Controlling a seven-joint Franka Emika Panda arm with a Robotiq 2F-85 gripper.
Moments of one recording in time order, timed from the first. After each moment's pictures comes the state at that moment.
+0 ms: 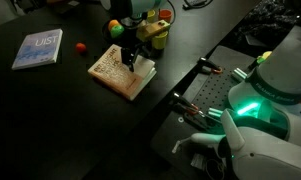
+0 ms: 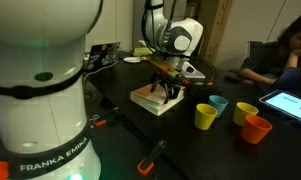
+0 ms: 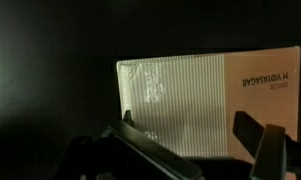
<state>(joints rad) 0.01 0.33 0.16 -2.47 0.34 2.62 -0.17</state>
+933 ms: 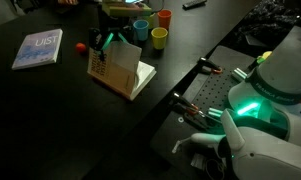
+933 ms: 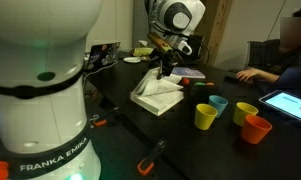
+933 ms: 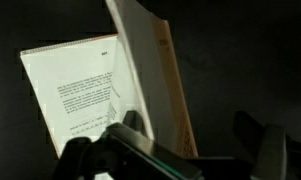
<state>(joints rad) 0.03 0.22 0.21 -2.35 0.57 2.42 -0.09</state>
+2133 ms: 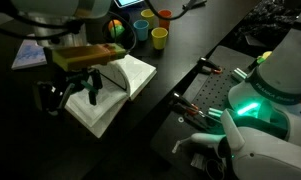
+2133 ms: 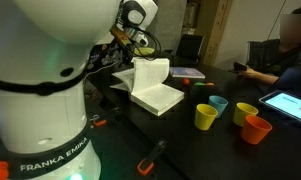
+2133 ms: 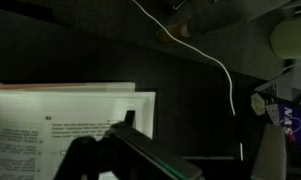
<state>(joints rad) 0.29 0.23 0.37 -2.33 0.79 2.48 -0.18</state>
